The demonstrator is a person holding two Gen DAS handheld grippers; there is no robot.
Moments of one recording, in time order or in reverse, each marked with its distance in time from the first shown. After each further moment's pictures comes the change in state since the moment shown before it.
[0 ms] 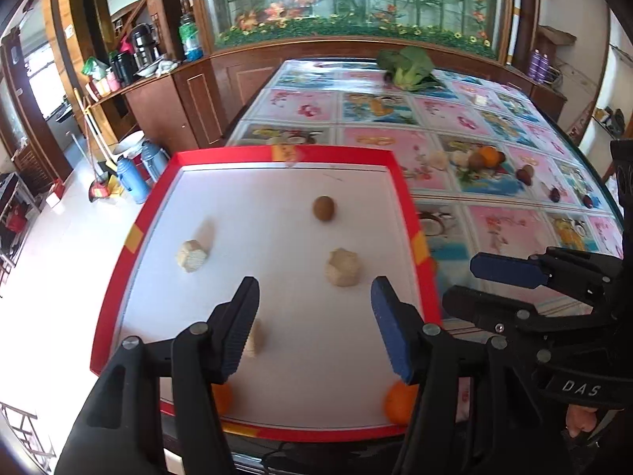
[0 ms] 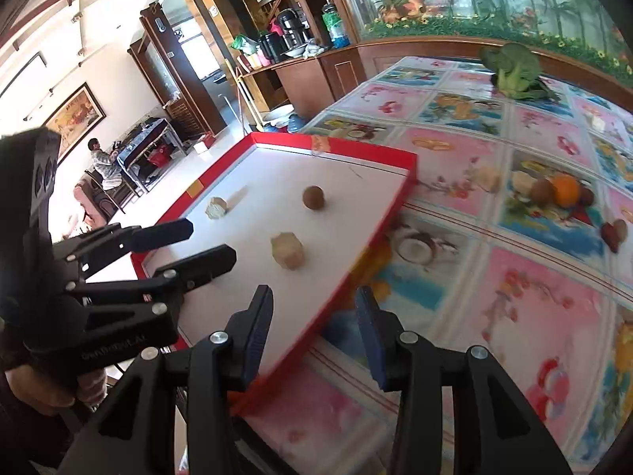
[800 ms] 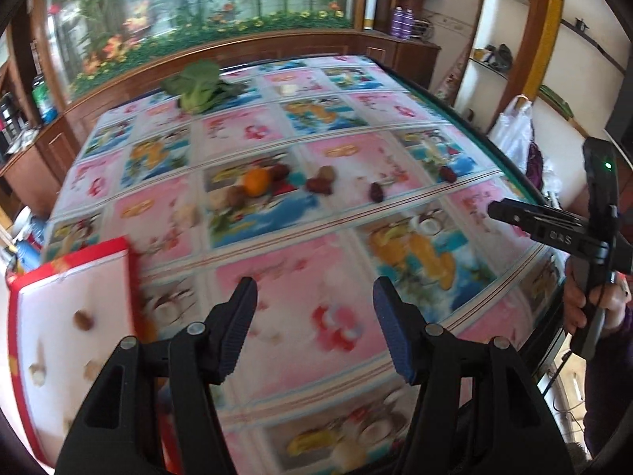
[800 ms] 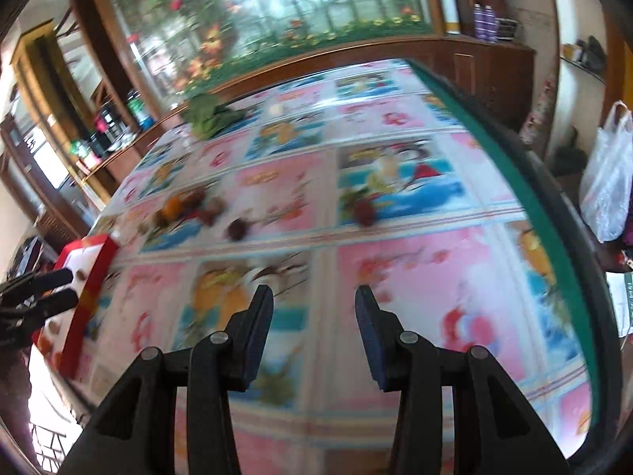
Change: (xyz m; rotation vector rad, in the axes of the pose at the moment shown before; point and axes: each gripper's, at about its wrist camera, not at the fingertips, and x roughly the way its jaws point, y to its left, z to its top) left arm 0.003 -0.198 0.056 0.301 0.030 -0.367; right arm -0.190 -0.248 -0.087 0.452 -0.182 -0.459
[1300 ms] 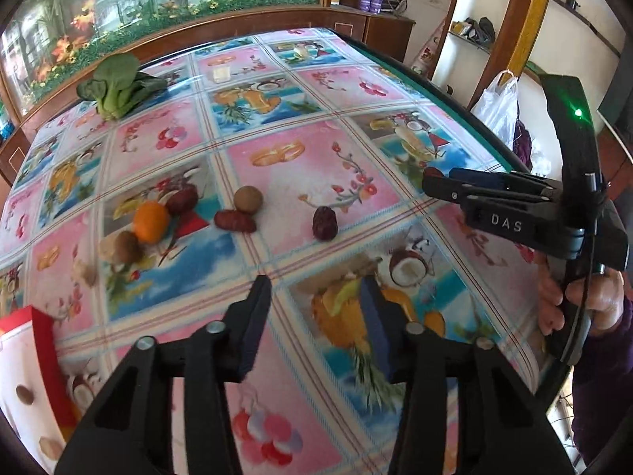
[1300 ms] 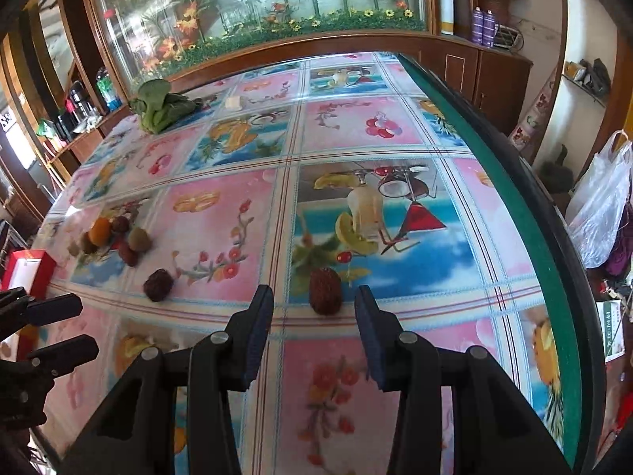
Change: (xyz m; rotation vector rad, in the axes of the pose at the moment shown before) left arm 0.094 -0.041 0.045 0.057 0.087 -0.078; right arm 0.071 0.001 0.039 -0.086 0.060 -0.126
